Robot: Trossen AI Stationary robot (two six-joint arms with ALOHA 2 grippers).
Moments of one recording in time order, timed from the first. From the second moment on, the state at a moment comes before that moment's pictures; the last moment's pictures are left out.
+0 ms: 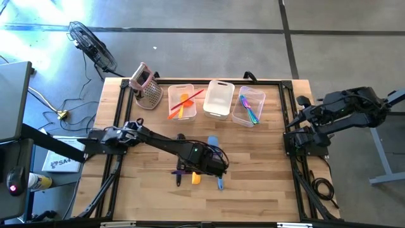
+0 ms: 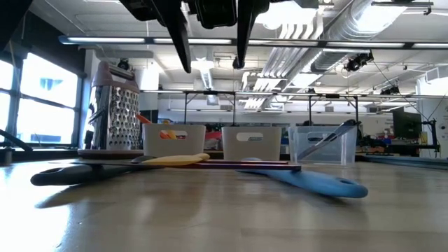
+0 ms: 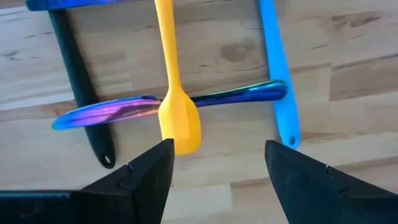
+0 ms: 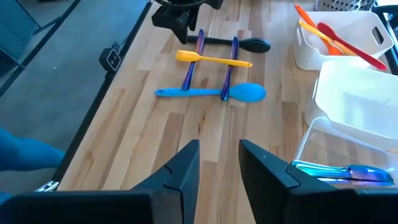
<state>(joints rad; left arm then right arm) -0.33 2.20 2.17 -1.35 -0.04 -1.78 0.19 0.63 1.26 -1.30 -0.06 0.06</state>
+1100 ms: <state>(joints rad) -0.22 2.31 2.16 -1.39 0.18 -1.65 0.19 0.61 1.26 -1.34 -0.06 0.03</state>
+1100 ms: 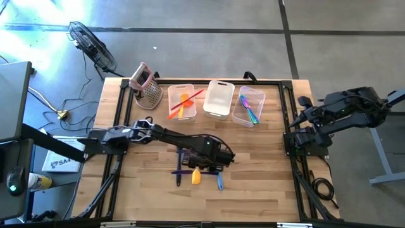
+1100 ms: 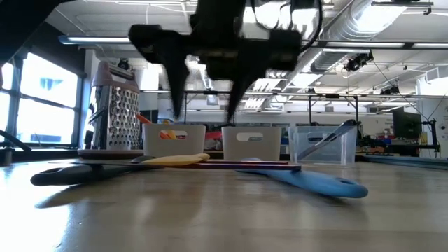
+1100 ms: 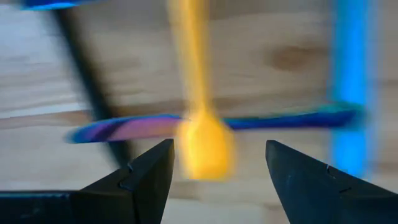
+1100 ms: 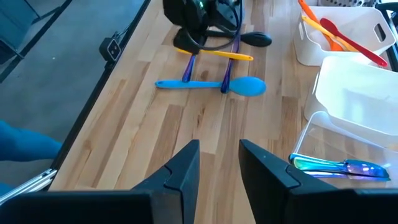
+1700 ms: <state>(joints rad) -0.22 2.35 2.16 -1.44 0.15 -1.63 0.19 0.61 1.26 -1.34 -0.05 0.02</state>
